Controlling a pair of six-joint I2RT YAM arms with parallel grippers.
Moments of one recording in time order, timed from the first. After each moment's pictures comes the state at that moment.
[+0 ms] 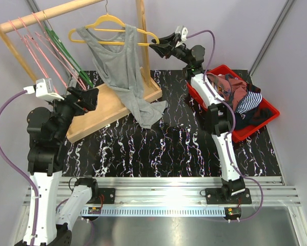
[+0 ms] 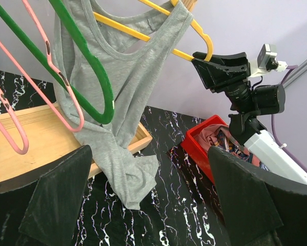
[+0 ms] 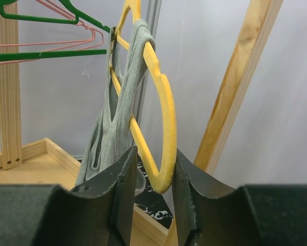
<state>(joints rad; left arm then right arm) -0.07 0.72 1.17 -0.40 0.13 -0.51 0.32 2.55 2.45 0.78 -0.85 0.29</state>
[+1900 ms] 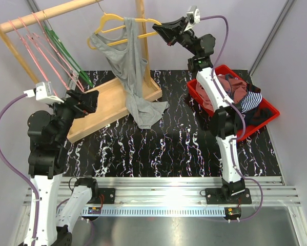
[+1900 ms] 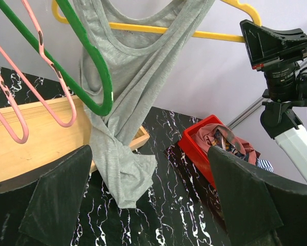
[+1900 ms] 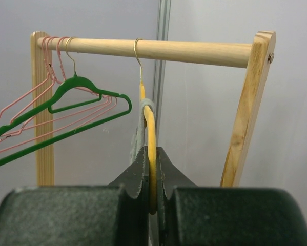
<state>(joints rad) -0.07 0.69 1.14 -0.39 0.13 -0.53 0.33 2.39 2.49 0.72 -0.75 0.49</state>
